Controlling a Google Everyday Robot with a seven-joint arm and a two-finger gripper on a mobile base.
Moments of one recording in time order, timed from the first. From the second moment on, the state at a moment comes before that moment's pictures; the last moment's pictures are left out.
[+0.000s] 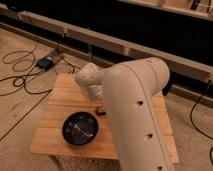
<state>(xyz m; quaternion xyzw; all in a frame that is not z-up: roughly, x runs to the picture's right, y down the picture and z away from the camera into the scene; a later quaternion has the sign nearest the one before) -0.029 0.108 0.889 -0.16 0.33 0.68 0.64</state>
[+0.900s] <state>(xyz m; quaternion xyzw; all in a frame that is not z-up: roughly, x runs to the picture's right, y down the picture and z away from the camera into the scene) 0.007 0.135 0.890 -0.16 0.36 0.69 0.61</state>
